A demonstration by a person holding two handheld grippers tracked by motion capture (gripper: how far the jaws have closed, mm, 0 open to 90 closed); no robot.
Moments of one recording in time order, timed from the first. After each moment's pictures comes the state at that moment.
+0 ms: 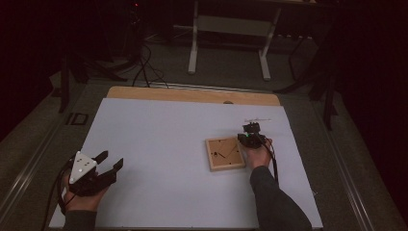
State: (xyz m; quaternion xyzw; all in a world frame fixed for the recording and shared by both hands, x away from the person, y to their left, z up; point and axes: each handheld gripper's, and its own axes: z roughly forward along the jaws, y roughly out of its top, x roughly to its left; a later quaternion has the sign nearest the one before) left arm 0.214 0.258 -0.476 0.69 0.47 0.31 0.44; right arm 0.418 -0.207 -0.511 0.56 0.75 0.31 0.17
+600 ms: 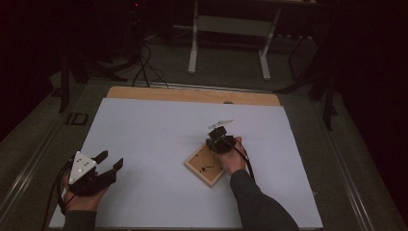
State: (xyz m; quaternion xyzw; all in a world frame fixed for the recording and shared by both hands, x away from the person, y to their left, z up) left arm 0.213 0.258 -0.476 0.69 0.47 0.31 0.45; right arm 0.390 -0.111 -0.501 0.41 0.84 0.32 0.13
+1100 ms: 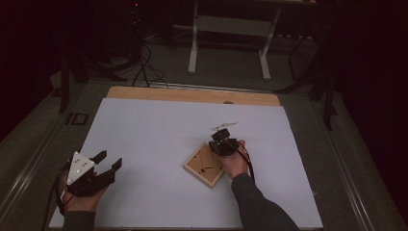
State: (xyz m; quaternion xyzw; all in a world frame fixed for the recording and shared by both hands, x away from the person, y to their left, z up) left arm 0.211 0.260 -0.475 0.69 0.47 0.32 0.45; right arm 0.379 -0.124 -0.500 0.44 0.83 0.31 0.14
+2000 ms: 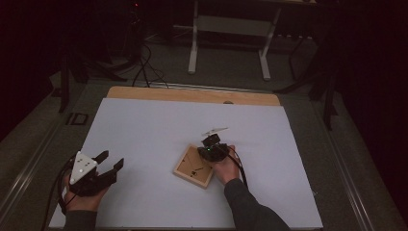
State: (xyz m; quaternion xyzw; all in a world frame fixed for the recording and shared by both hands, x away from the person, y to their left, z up) left arm 0.214 0.256 -0.477 0.69 0.47 0.31 0.45; right arm 0.363 -0.089 -0.506 0.42 0.84 0.33 0.09
